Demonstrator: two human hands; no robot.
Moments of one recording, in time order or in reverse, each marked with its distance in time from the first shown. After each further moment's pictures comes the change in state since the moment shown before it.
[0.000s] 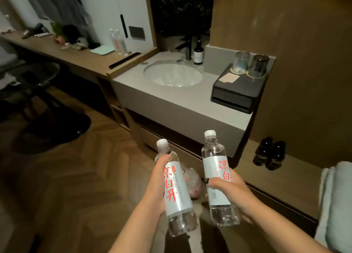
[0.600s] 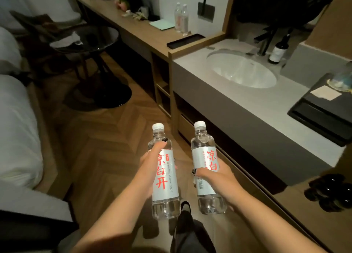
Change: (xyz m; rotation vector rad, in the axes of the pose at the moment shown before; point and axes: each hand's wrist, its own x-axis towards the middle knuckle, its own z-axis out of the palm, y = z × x) left_hand 0.010 0.108 -0.169 0.058 0.302 0.205; right_hand 0.098 -0.034 0.192 -0.316 -0.243 -0.007
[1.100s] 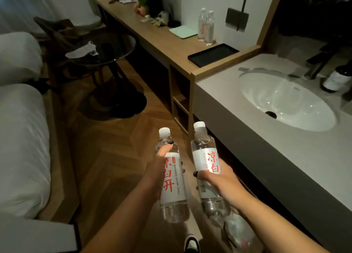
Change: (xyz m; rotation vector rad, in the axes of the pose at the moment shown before) left_hand 0.176 0.126 -0.017 0.029 0.054 0.067; right_hand 0.196 -0.123 0.022 -0.020 -0.096 -0.053
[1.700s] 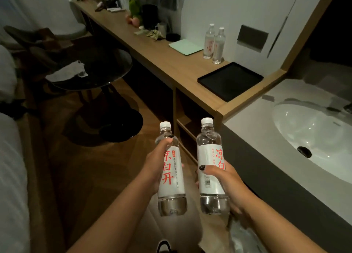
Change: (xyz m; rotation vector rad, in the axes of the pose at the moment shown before) left_hand 0.211 0.184 -0.089 0.034 -0.086 -0.005; right_hand 0.221 -0.134 0.077 0.321 -0.031 0.060
